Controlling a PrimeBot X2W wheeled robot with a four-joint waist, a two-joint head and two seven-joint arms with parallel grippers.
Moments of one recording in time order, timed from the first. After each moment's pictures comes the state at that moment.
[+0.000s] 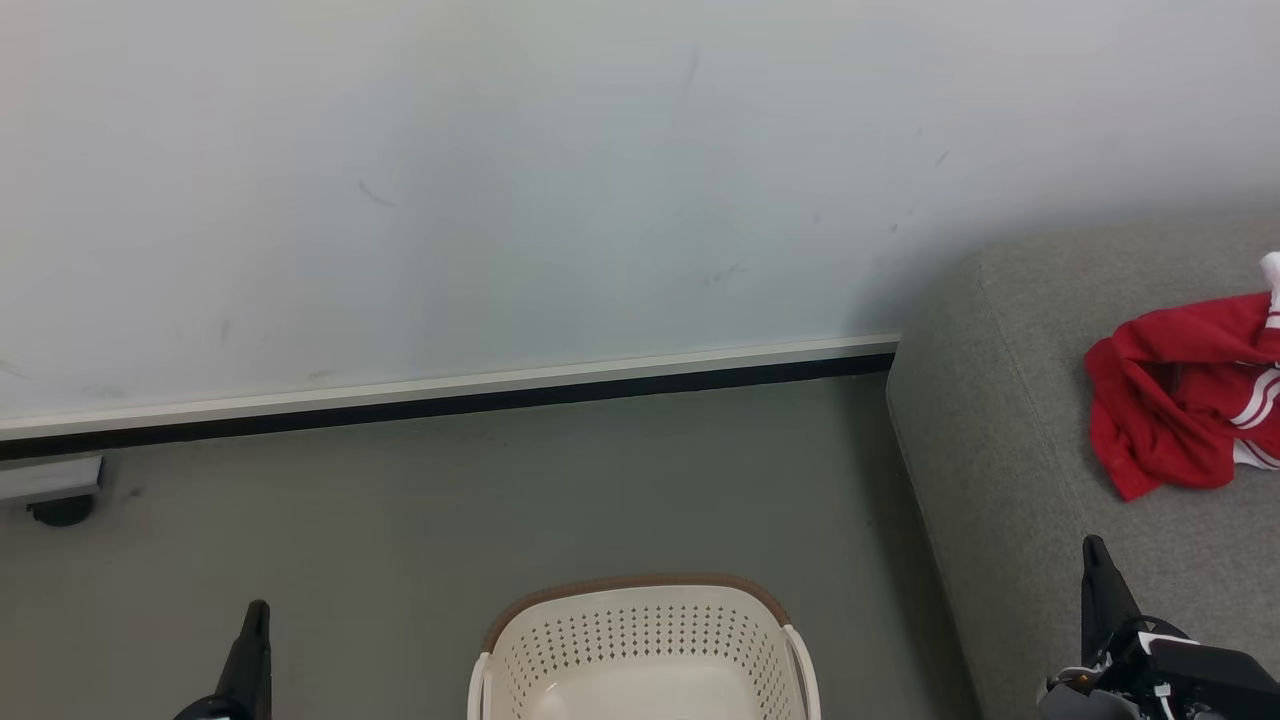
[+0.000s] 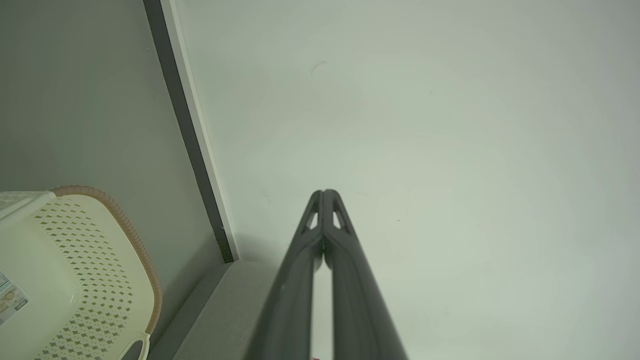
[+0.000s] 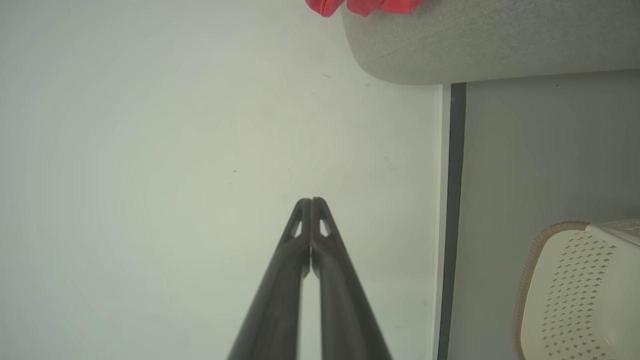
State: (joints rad) left arm -0.16 0.05 0.15 0.29 -1.59 -0.11 0.17; right arm -0.11 -0.16 0.07 0.23 1.75 0.13 -0.06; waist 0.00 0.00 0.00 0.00
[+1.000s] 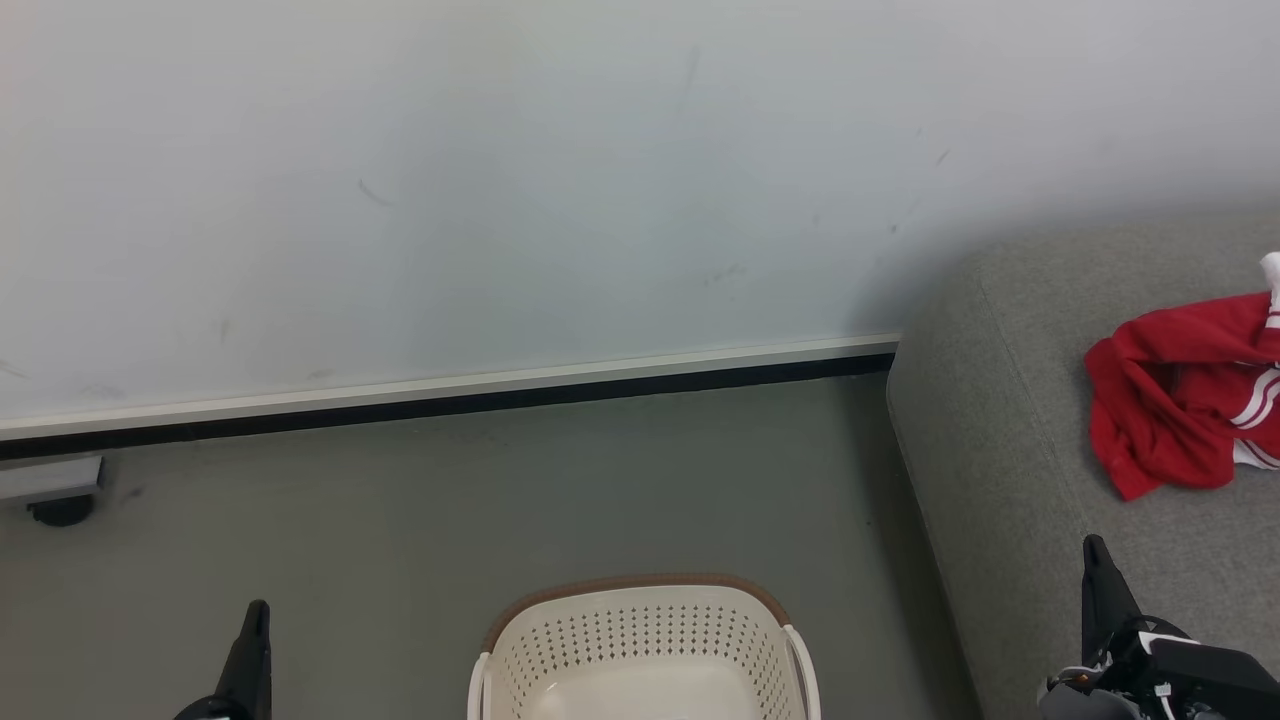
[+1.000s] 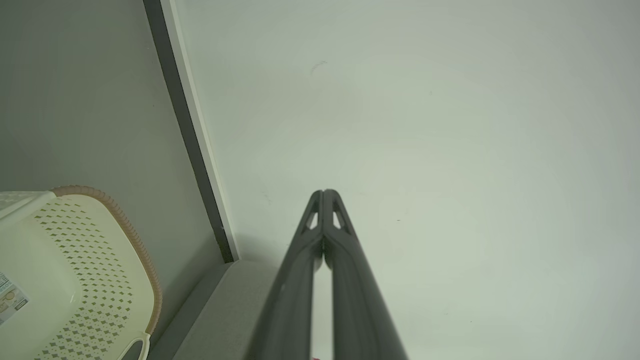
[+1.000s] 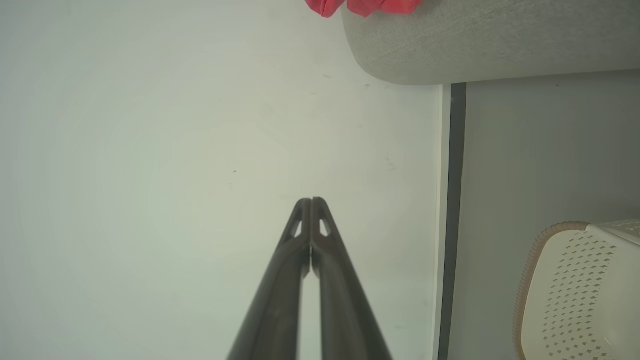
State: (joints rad) left arm -0.16 0.05 0.15 0.29 -1.59 -0.11 0.17; right arm -0.11 -0.17 0.07 0.23 1.75 0.13 -0.07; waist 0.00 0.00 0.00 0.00
